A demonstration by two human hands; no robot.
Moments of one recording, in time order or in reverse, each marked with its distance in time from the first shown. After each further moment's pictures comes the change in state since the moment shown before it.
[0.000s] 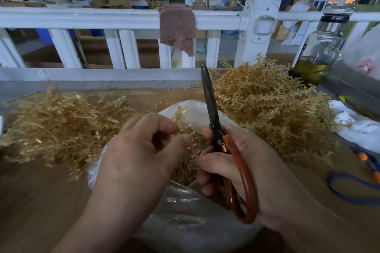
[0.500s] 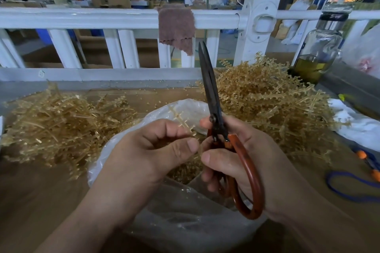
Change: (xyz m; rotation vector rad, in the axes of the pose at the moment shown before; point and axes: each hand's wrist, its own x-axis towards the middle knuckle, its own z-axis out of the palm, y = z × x) left_hand 0.002 -0.001 0.000 -0.609 -0.310 -0.077; right_hand -0.002 -0.002 -0.003 -0.191 0.000 -0.240
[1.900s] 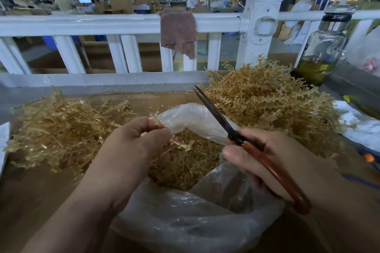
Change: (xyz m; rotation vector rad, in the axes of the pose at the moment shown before) left_hand 0.016 0.000 -0.017 0.150 0.267 -0.201; right_hand -0.002 -0.017 -0.029 -0.736 0.028 0.022
